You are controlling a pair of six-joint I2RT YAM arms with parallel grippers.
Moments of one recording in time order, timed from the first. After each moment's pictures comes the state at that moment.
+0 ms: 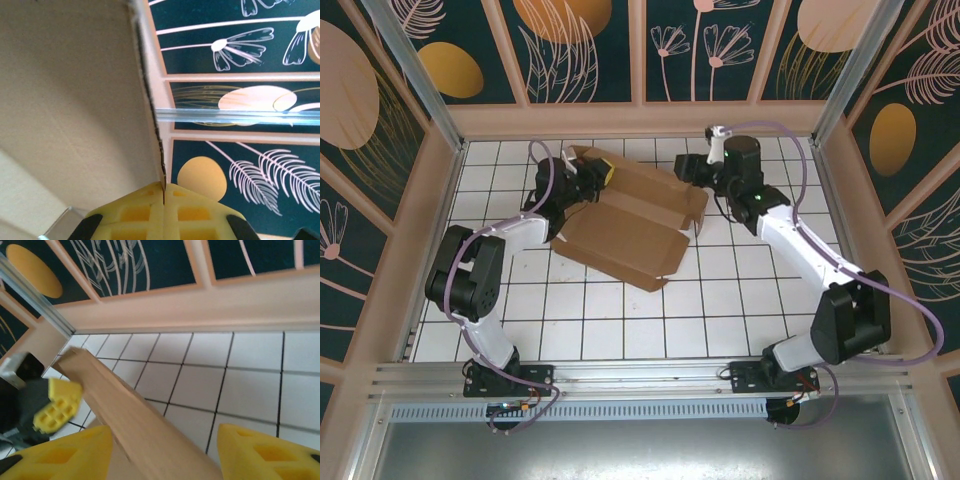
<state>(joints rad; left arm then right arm) -0.33 1.78 1.00 0.62 0.45 -1.45 0.41 1.47 1.22 -0.11 -0.18 0.33</state>
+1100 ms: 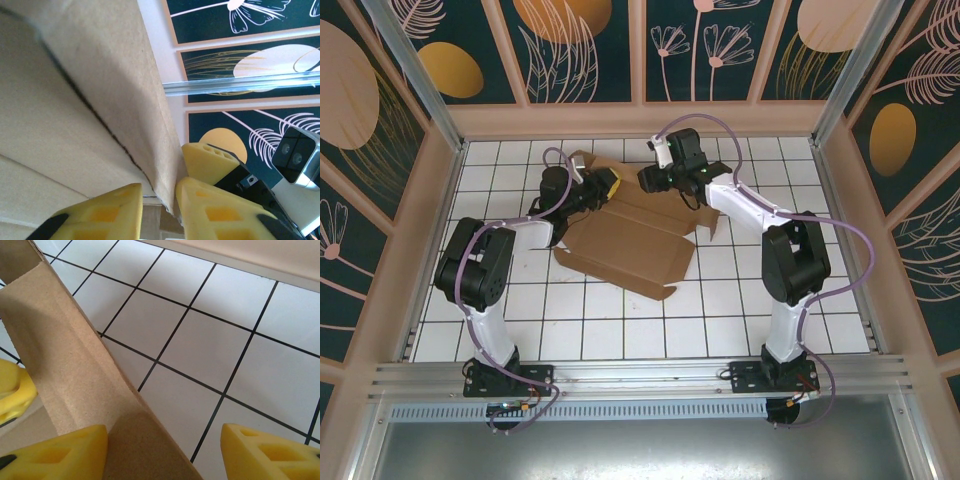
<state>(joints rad) -0.33 1.87 0.98 0.70 0.55 -1.34 0.52 1.90 1.54 -0.32 -0.13 0.05</state>
